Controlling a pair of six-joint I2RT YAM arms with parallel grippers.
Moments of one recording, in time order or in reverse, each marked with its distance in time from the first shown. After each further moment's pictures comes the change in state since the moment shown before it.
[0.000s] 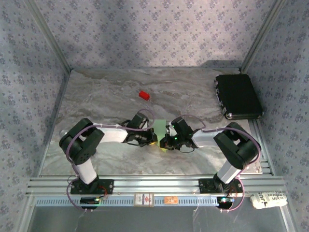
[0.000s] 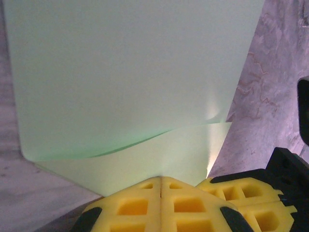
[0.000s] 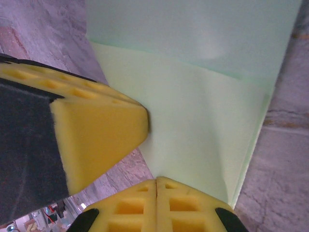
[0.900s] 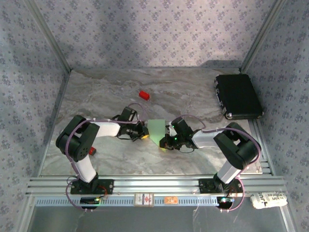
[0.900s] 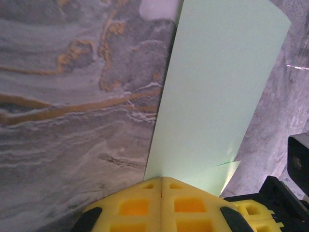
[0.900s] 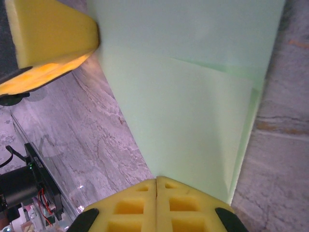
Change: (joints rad) left arm 0.204 0.007 0.002 -0.044 0.092 0.098; right arm 0.002 -0.003 -0.011 0.025 0.012 -0.005
